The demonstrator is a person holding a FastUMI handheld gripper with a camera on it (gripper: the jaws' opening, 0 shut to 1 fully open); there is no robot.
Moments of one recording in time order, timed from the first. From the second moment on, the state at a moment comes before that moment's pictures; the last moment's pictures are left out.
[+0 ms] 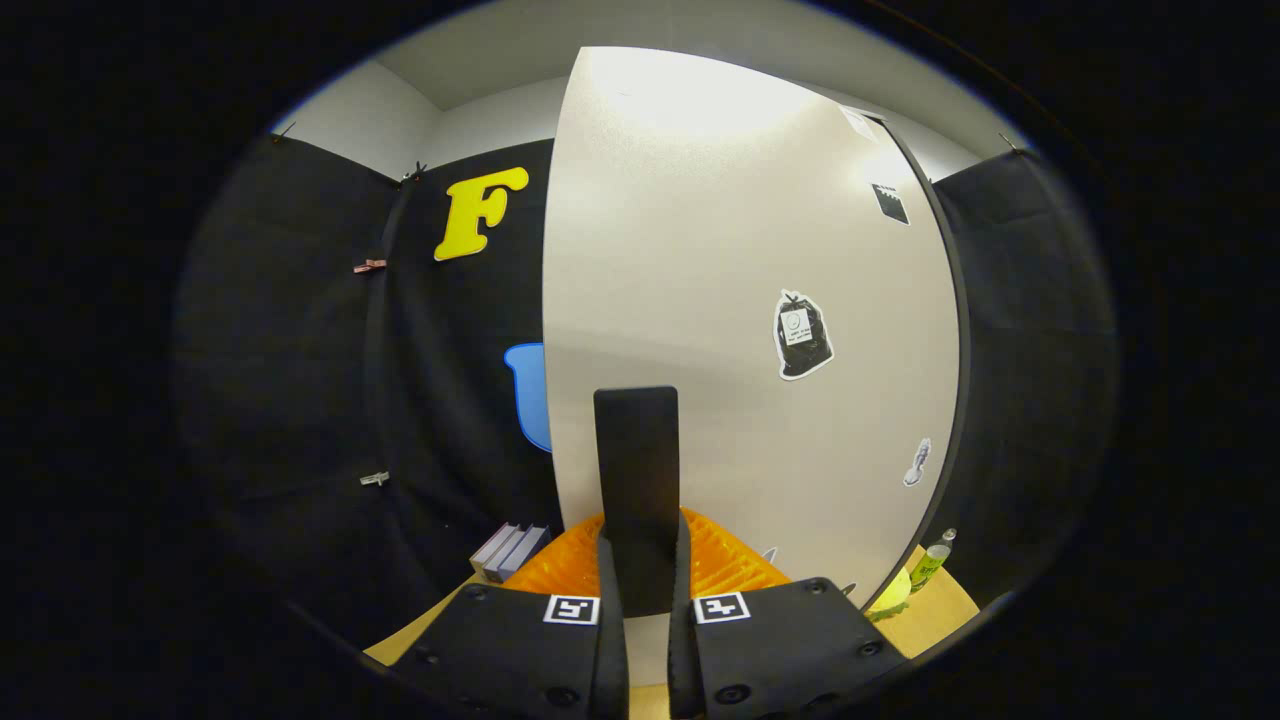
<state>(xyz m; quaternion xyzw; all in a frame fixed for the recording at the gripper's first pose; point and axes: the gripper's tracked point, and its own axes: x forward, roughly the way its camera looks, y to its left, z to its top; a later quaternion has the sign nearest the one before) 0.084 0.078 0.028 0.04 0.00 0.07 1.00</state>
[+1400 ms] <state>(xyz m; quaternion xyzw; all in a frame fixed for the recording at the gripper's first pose) -0.049 -0.108 0.022 0.07 0.02 0.04 1.00</state>
